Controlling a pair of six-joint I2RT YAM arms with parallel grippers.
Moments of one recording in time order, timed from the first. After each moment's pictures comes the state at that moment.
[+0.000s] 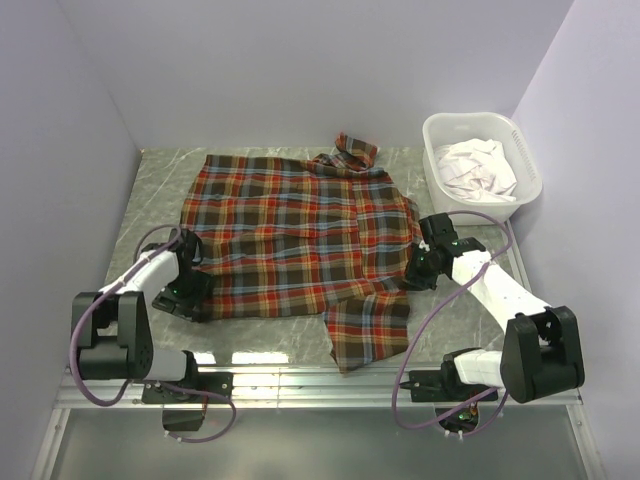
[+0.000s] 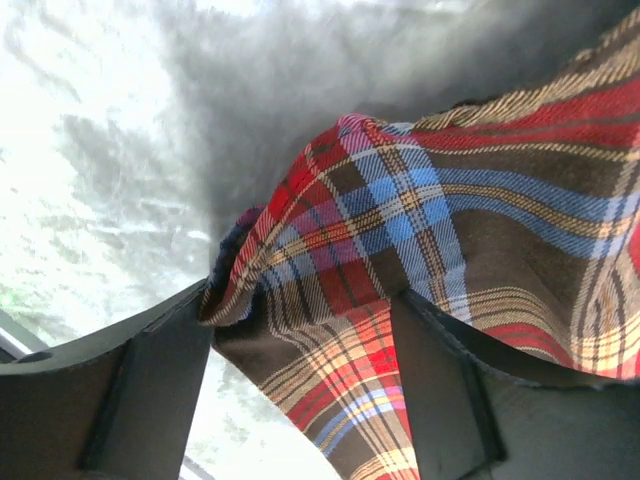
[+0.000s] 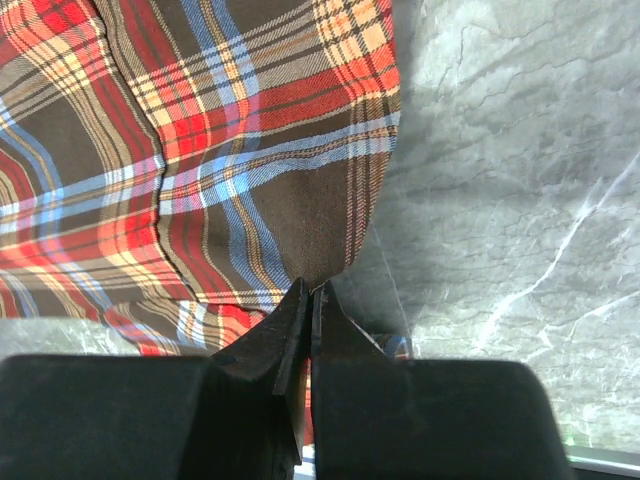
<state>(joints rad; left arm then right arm) 0.01 1.37 0.70 -0.85 -0.18 -1.25 0.22 1.27 0.78 -0.69 -0.13 0.57</state>
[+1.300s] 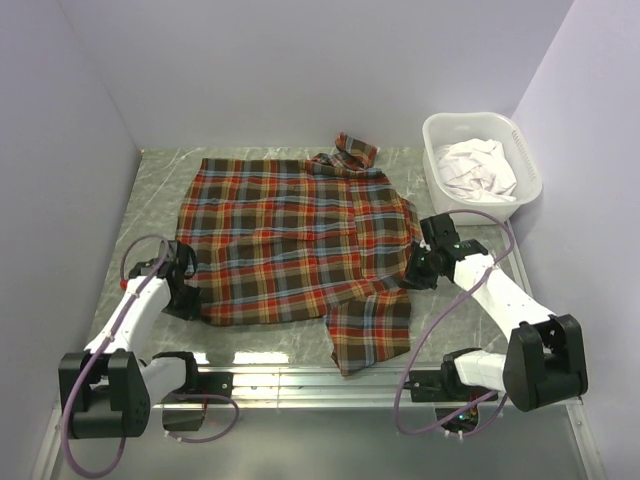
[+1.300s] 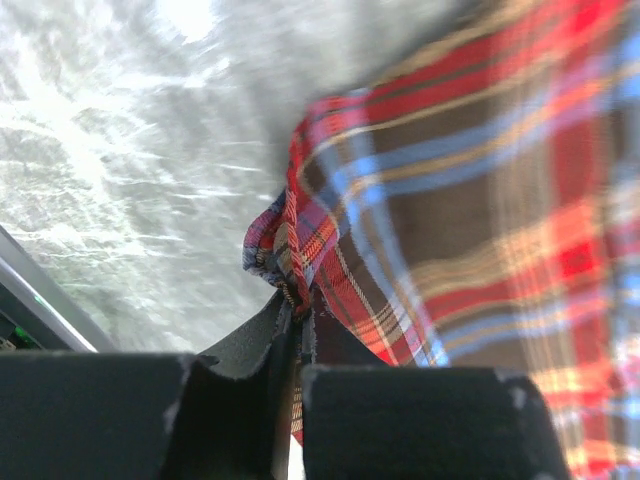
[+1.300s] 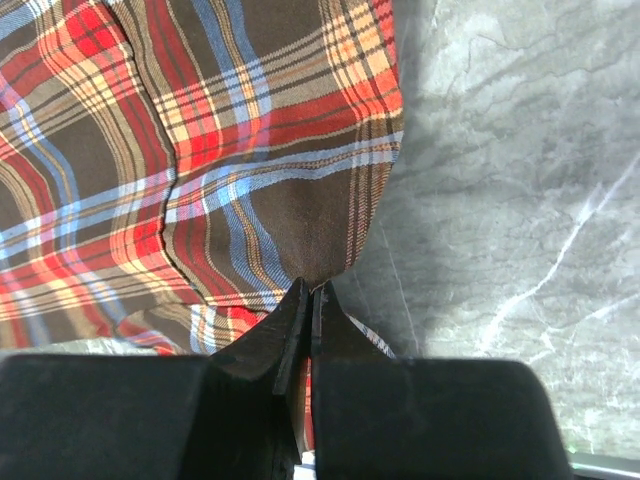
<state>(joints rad) 0.02 1.09 0.60 -0.93 -0.21 -1.27 0.23 1.23 0.77 -0.68 -0.12 0.58</state>
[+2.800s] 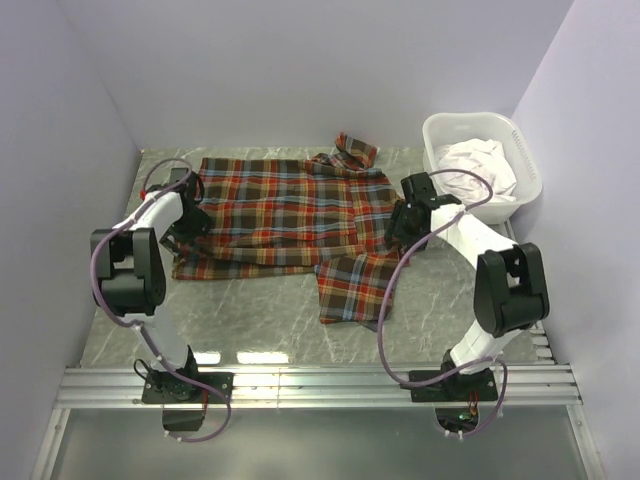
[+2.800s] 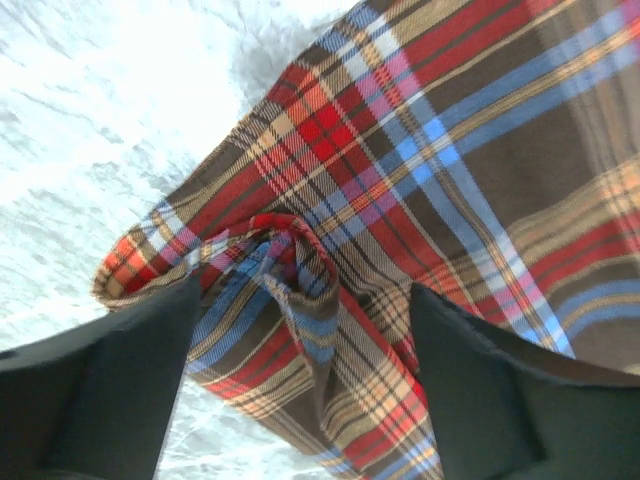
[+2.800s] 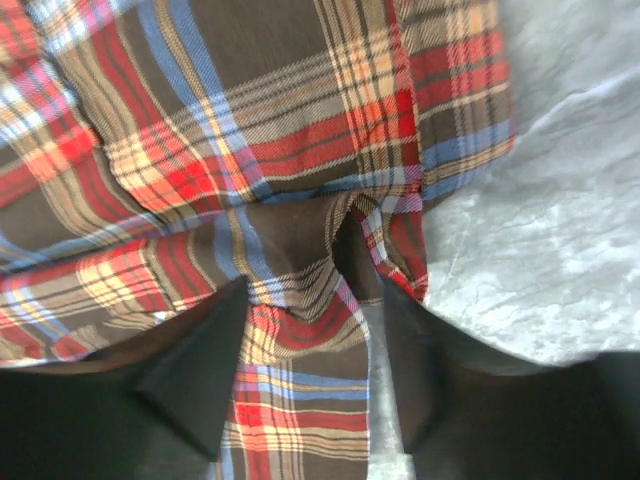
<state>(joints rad) 0.03 1.81 1.28 -0.77 -0.34 -0.87 0.24 1.66 1.16 -0.63 0.06 0.58</state>
